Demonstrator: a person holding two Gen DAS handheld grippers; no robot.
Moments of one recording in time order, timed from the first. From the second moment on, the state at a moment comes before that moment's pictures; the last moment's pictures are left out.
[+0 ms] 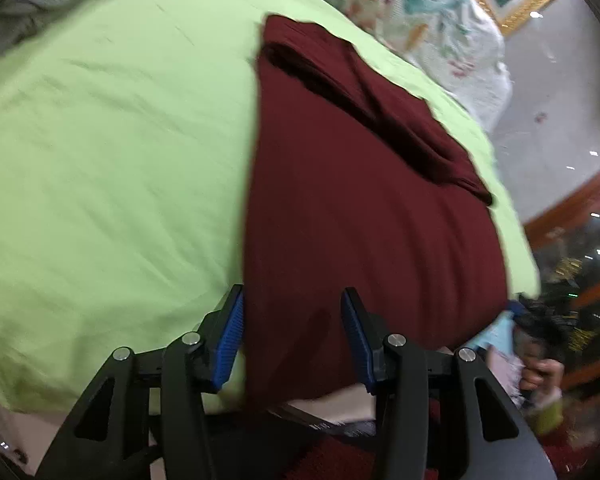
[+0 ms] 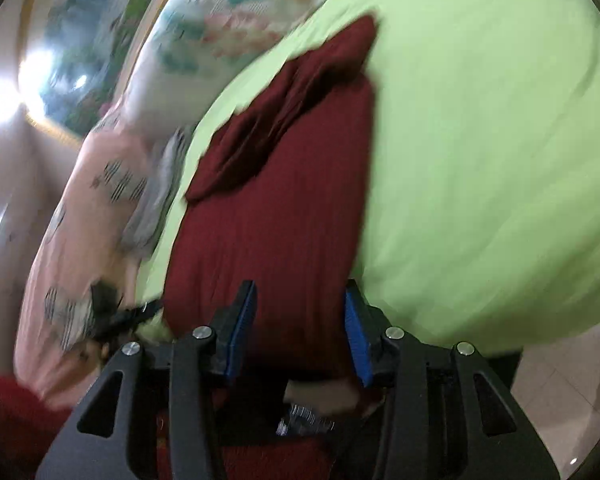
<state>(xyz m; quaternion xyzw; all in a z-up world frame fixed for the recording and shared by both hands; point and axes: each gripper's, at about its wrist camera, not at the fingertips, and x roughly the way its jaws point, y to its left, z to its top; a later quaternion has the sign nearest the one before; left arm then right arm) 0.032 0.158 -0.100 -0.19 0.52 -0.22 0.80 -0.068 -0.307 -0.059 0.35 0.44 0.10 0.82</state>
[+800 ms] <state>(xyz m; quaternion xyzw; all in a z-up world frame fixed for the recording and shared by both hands) 0.000 0.144 -0.088 -0.16 0.50 -0.30 0.80 -0.071 -0.252 -0.060 0.32 0.45 0.19 0.81</state>
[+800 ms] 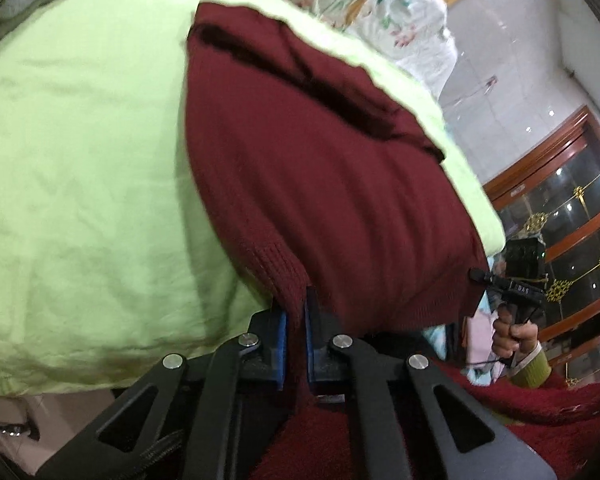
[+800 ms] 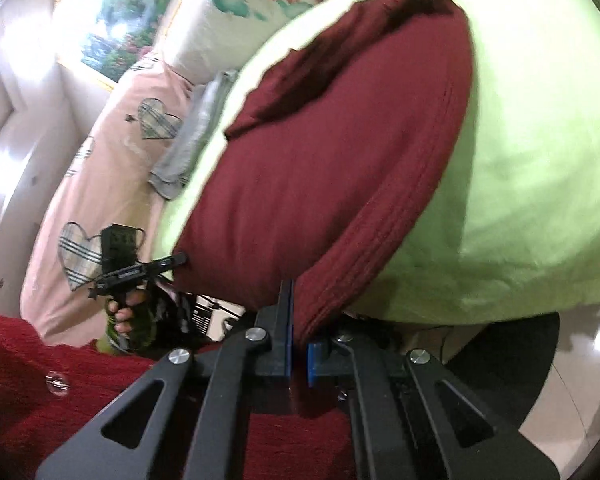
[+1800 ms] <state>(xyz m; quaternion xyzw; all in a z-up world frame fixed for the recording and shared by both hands) 0.275 0.104 0.014 -0.24 0.36 -0.17 0.89 0.147 -0.381 0.008 0.38 0.32 0.07 0.86</state>
